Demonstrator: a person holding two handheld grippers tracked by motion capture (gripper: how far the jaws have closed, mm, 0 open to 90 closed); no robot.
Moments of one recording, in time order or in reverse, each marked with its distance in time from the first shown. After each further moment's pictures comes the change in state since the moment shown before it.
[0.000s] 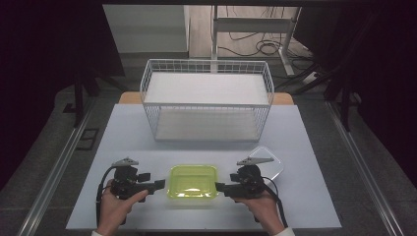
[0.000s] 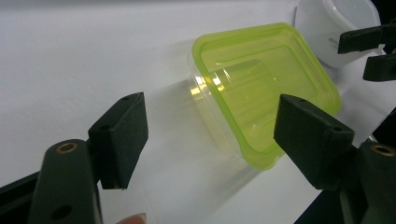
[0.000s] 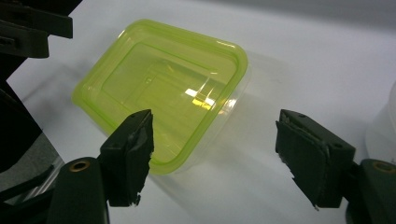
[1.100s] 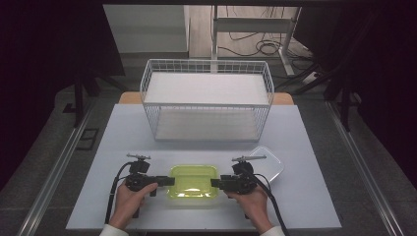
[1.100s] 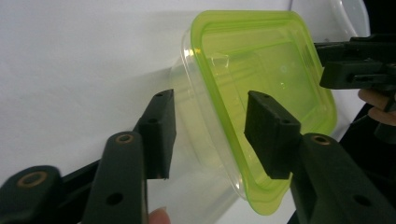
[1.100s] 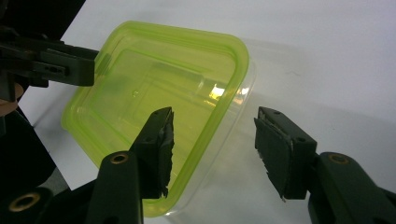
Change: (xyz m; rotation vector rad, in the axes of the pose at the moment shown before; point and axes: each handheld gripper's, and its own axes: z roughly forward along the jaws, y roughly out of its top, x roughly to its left) left arm 0.017 0.009 0.047 0.123 -0.156 -0.163; right arm -0.012 0.001 0.033 0.024 0.059 0.139
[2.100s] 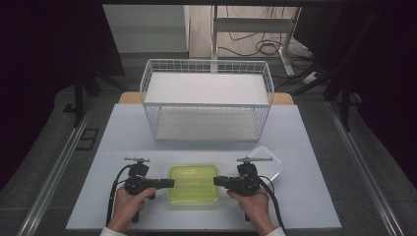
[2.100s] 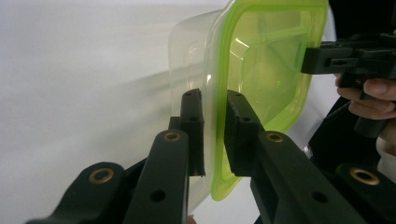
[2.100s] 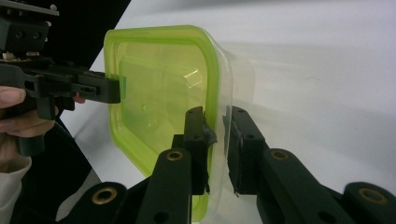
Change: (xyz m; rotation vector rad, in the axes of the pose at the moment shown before) left arm -0.015 -0.009 -0.010 -0.048 -0.060 0.031; right arm 0.004 -0.003 -0.016 -0.060 0.088 0.047
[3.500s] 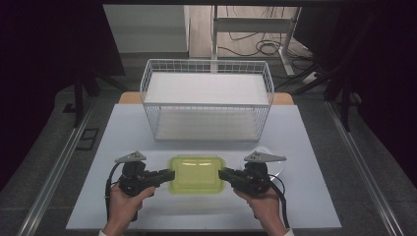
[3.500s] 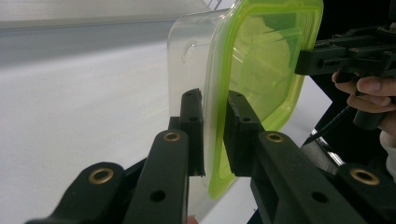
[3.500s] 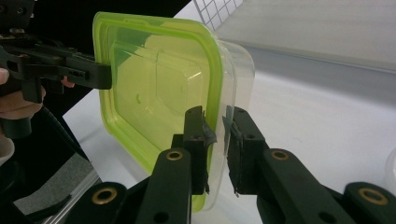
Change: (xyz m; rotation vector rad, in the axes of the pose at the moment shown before) left arm -0.056 0.009 -0.033 -0.153 0.052 0.224; right arm 0.035 0.012 -0.047 -0.146 -0.029 -0.249
